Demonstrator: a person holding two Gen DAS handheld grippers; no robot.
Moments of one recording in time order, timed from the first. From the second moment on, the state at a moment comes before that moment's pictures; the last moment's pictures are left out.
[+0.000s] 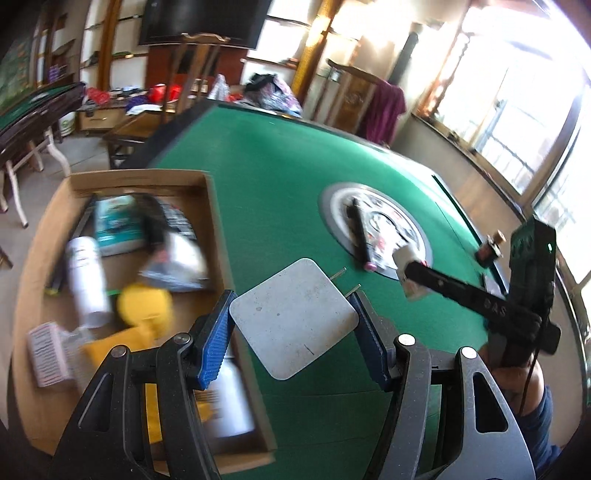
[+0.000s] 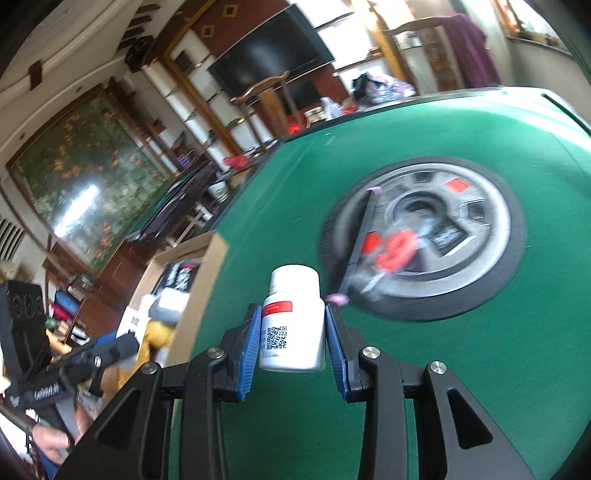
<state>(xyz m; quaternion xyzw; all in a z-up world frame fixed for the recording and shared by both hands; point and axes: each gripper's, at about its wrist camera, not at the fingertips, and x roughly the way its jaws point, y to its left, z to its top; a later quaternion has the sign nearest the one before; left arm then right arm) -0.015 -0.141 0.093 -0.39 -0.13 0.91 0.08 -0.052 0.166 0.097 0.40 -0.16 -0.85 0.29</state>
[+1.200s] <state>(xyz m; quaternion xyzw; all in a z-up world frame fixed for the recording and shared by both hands) 0.016 -0.293 0.059 -0.39 -0.21 0.90 -0.03 0.001 -0.042 0.084 0.43 -0.04 -0.80 0.41</state>
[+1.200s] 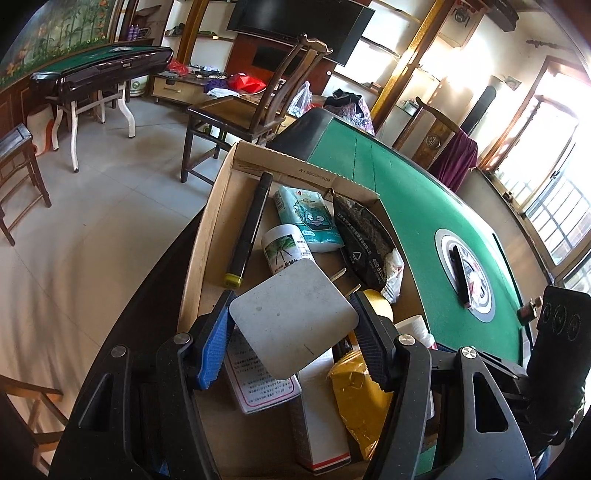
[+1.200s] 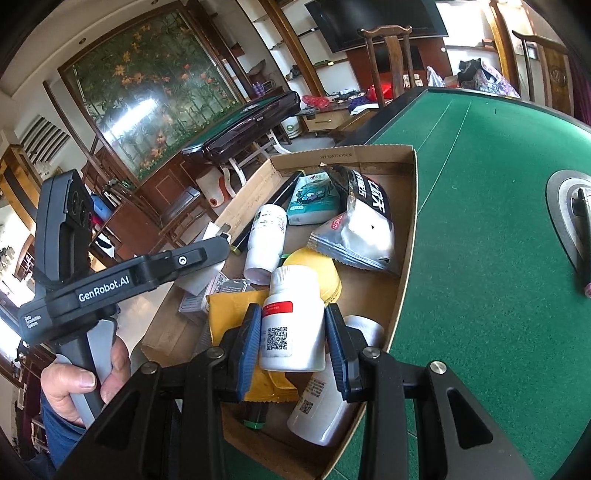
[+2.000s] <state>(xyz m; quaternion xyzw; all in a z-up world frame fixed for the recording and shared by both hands) 0.015 -0.286 0.076 -0.38 -0.21 0.90 -0.02 0.014 -0.022 0.100 0.39 -0.06 -0.81 0.43</state>
